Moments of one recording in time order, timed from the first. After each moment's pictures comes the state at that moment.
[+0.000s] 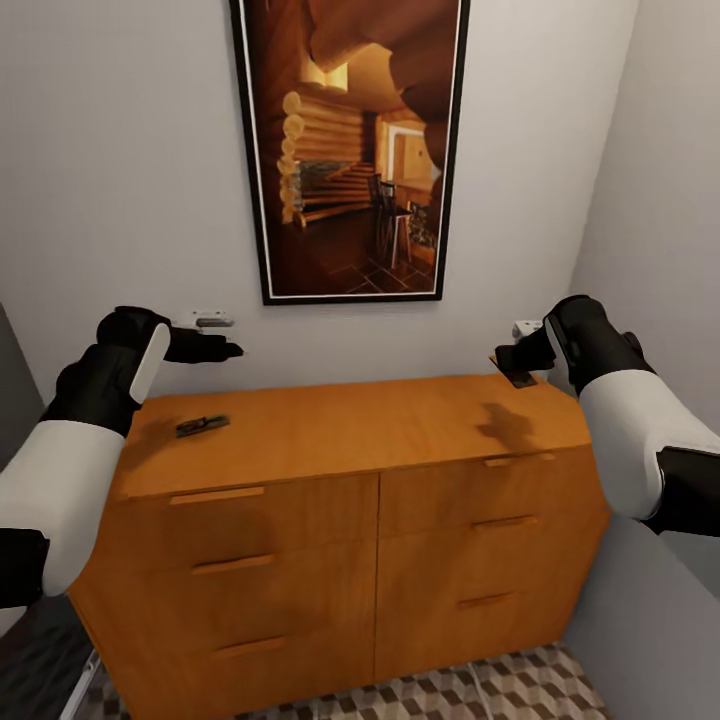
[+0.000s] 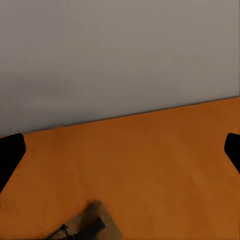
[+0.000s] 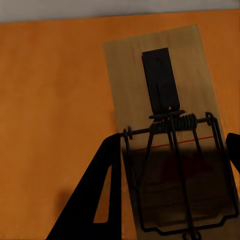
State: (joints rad) left arm -1.24 0.22 -0.13 -0.97 0.18 1.04 -0.13; right arm -1.44 -0.13 -0.13 -0.53 0.46 1.04 0.50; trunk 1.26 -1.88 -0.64
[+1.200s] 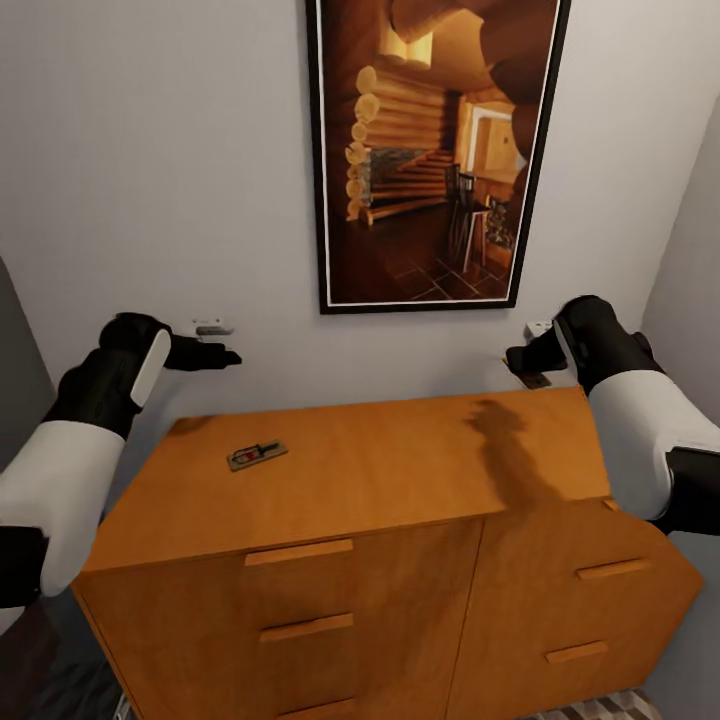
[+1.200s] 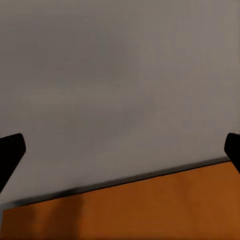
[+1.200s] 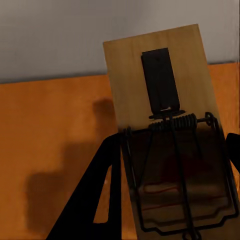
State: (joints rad) left arm -1.24 0.22 -0.13 -0.92 0.18 1.04 -0.13; right arm -1.44 -0.16 -0.12 -0.52 0.48 1.04 0.48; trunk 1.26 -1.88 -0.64
